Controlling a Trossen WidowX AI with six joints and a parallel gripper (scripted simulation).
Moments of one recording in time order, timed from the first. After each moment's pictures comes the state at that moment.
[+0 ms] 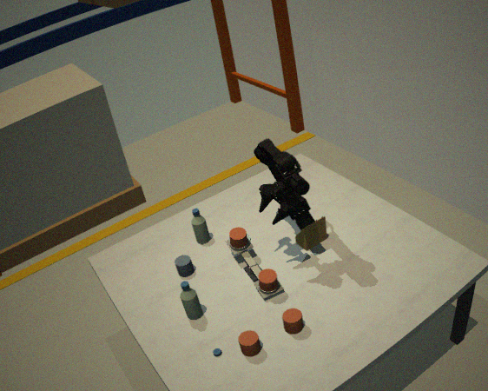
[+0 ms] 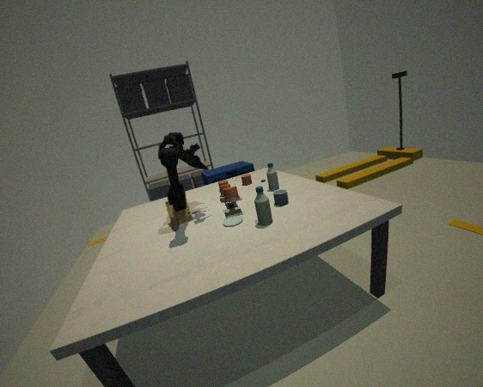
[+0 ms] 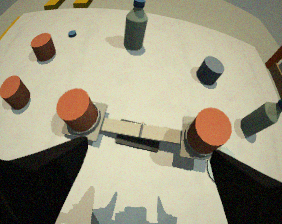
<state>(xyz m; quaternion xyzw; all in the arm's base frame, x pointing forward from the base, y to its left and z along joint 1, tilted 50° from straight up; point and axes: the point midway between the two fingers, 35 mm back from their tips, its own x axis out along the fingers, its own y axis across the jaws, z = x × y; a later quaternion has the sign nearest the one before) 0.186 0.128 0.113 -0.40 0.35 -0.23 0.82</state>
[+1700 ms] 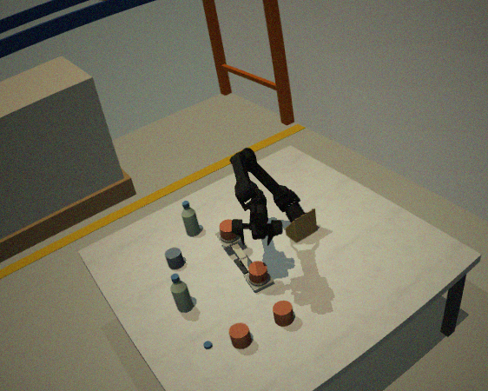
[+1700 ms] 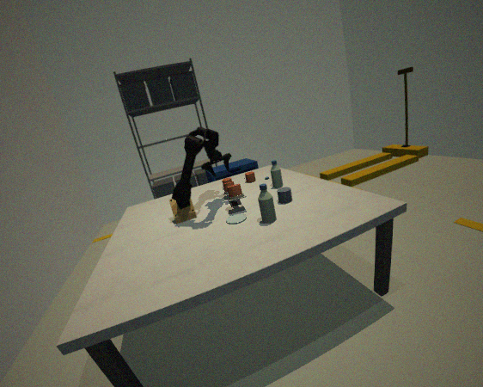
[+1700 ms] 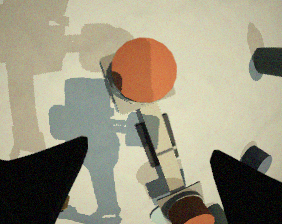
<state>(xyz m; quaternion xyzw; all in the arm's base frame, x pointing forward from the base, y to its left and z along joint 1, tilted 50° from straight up) 0.278 0.119 0.008 -0.61 0.66 0.00 0.45</state>
